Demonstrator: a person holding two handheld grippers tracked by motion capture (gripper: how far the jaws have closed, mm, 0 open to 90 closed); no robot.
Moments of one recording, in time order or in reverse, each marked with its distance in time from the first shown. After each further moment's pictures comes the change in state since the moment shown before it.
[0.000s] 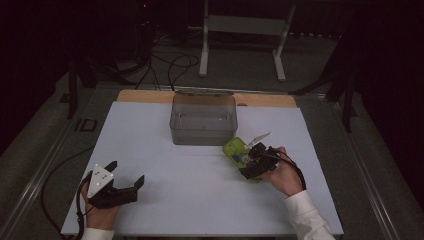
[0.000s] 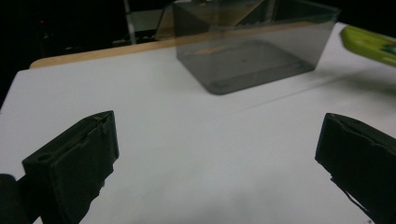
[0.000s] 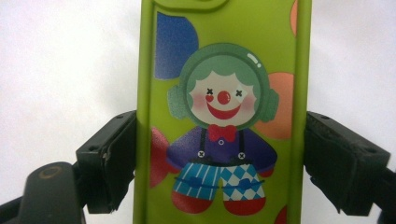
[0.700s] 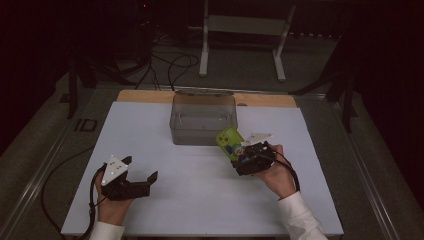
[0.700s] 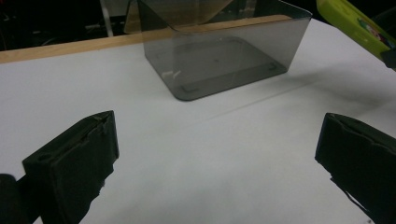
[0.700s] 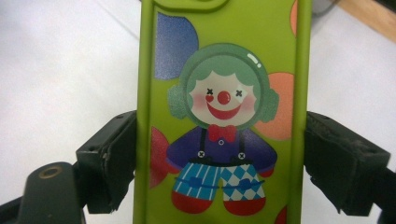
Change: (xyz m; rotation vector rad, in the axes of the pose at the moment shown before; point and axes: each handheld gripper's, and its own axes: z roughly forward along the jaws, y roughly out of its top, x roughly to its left) left arm -0.018 0.025 0.024 0.075 -0.077 -0.025; right arm 0.022 0.015 -0.017 -0.218 -0.062 -0.016
